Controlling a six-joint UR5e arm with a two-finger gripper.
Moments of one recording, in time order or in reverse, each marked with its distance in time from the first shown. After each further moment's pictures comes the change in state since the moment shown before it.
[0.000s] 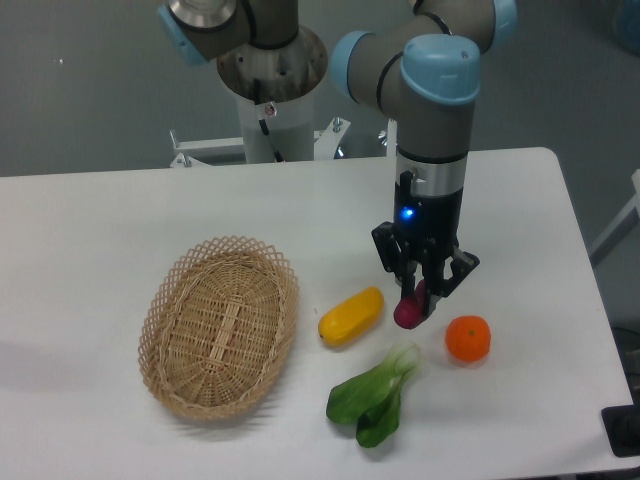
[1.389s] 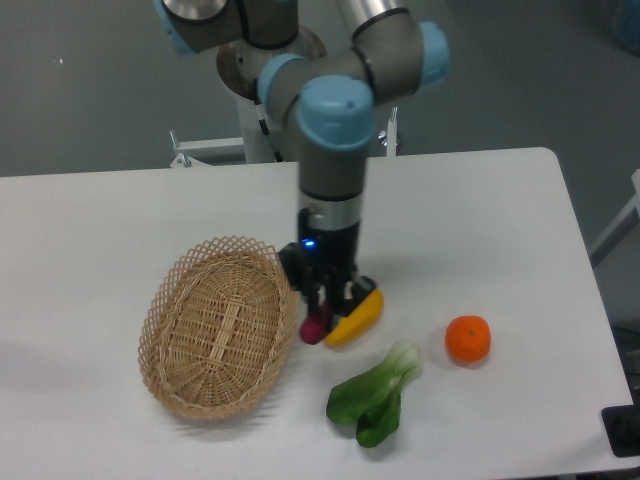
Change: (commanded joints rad) arm -0.330 -0.009 -0.133 0.020 0.196 -0.339
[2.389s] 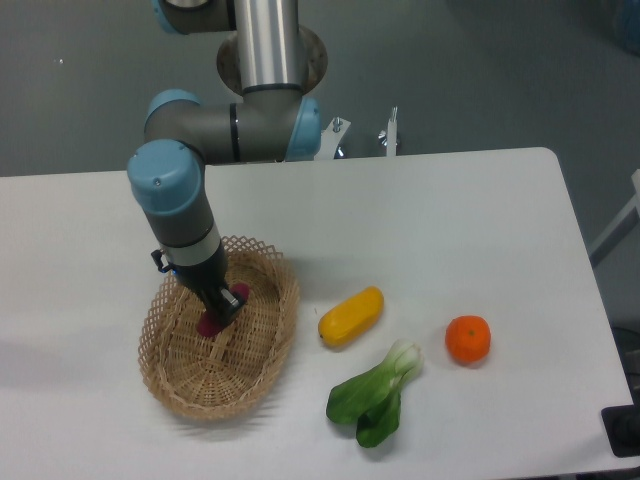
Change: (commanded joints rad) arm -0.212 -0.126 -0.034 -0.005 0.145 -0.147
